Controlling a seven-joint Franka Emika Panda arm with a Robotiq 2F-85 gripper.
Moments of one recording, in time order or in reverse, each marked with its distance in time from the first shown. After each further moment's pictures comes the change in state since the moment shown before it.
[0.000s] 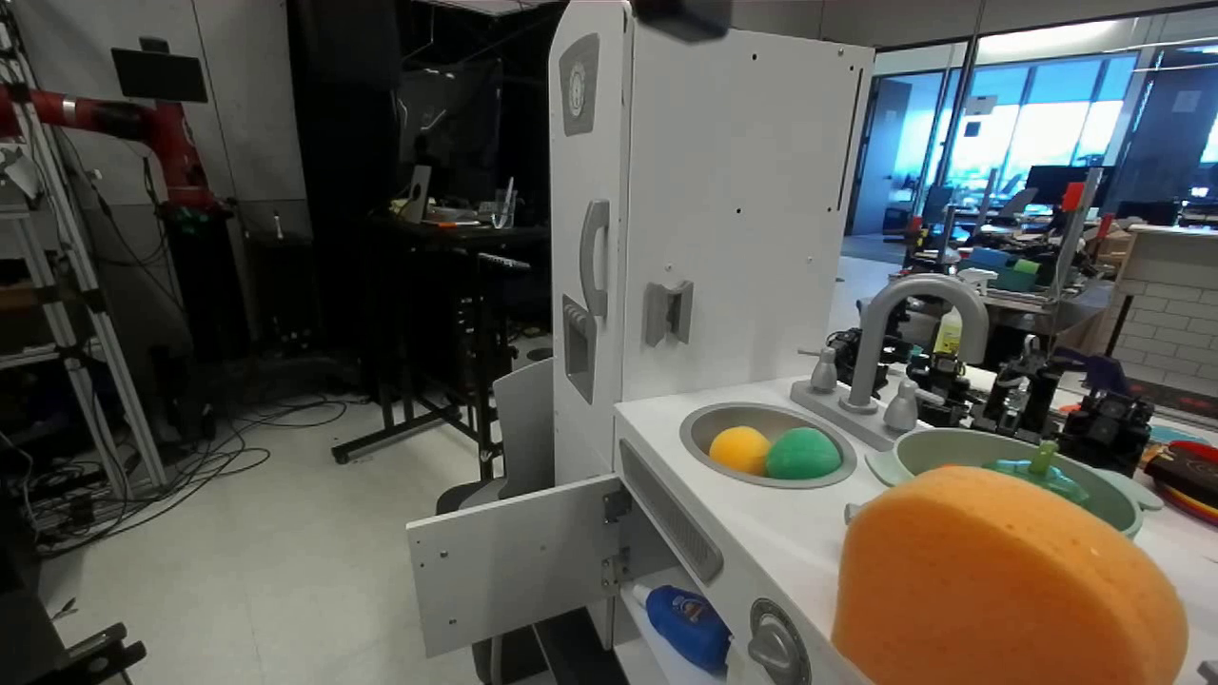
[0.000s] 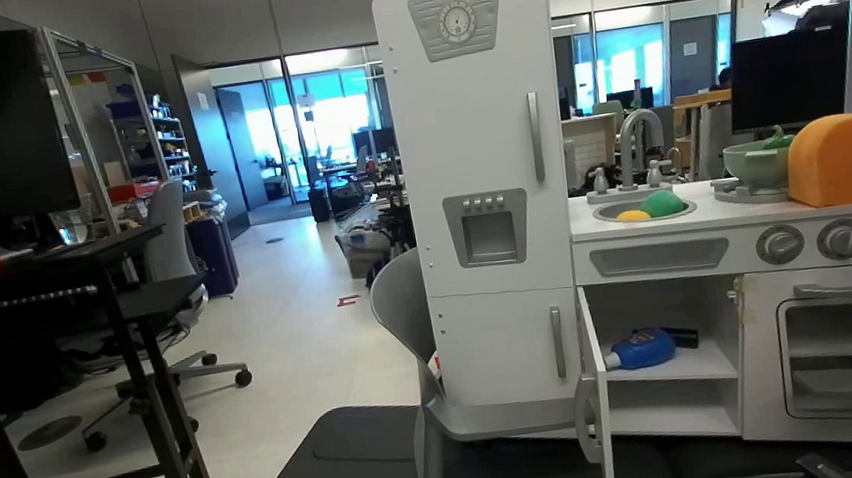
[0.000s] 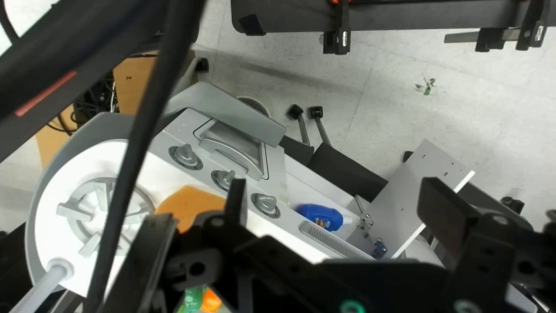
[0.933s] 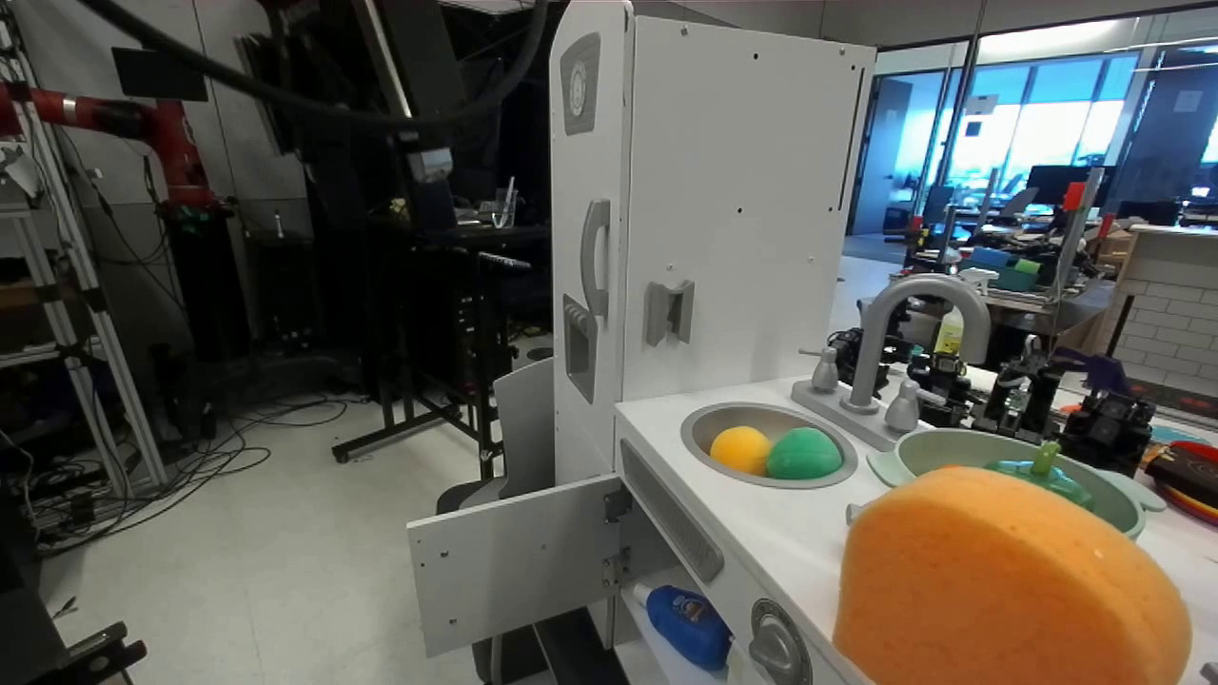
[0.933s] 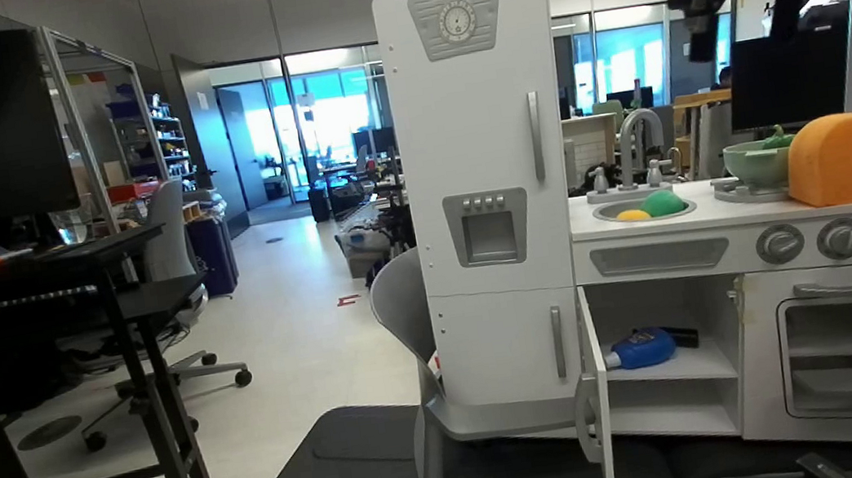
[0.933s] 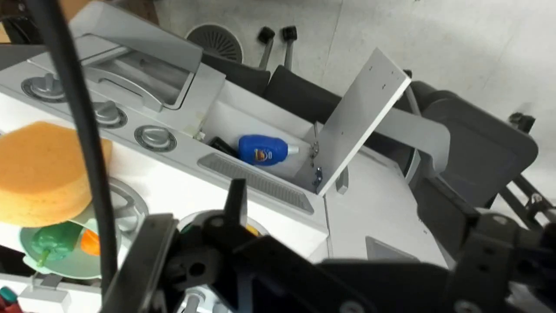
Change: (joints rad) arm 0.102 0.116 0.296 -0.126 -0.026 0.421 0.532
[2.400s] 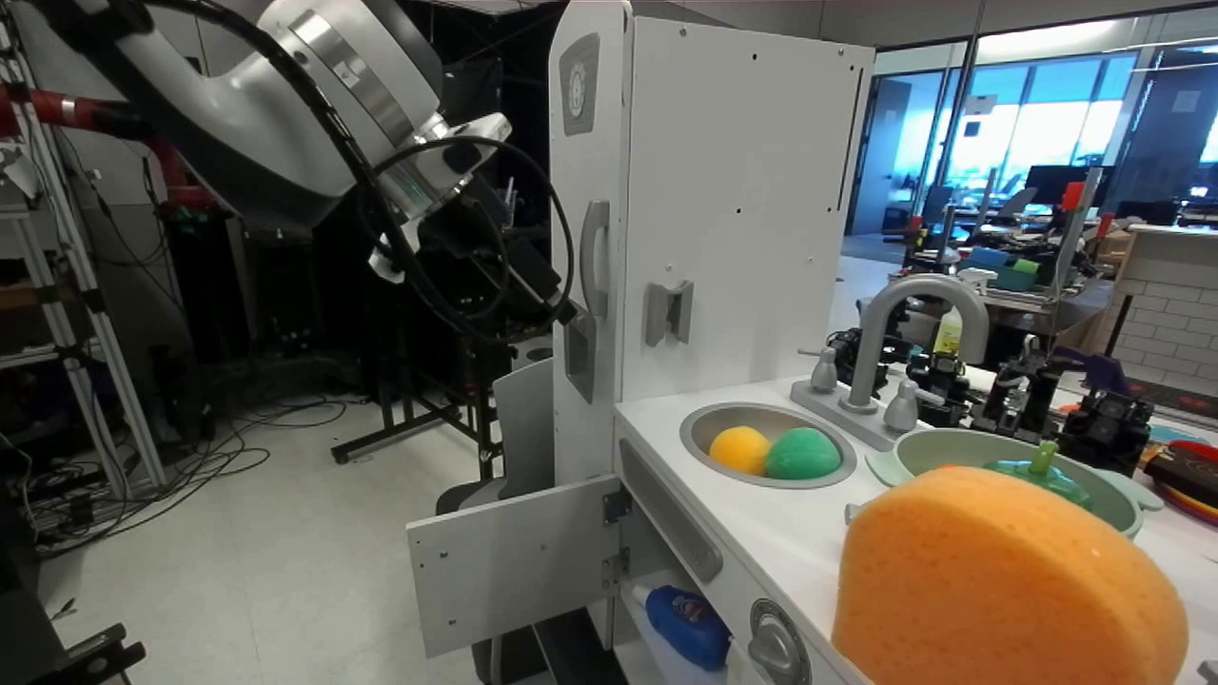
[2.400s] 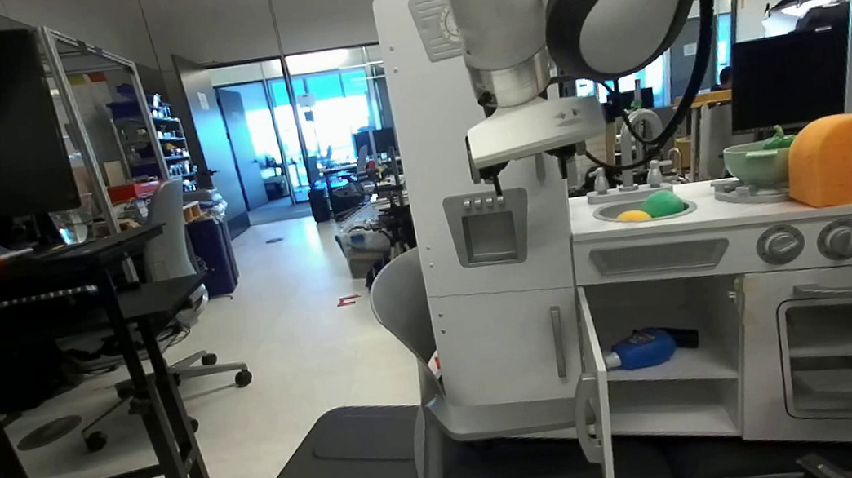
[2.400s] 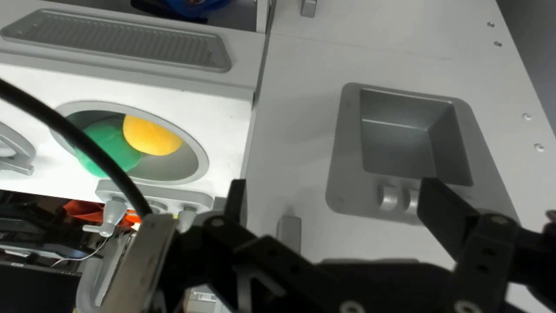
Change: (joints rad) arm 0.178 0.794 -0.004 0.685 -0.938 0.138 1.268
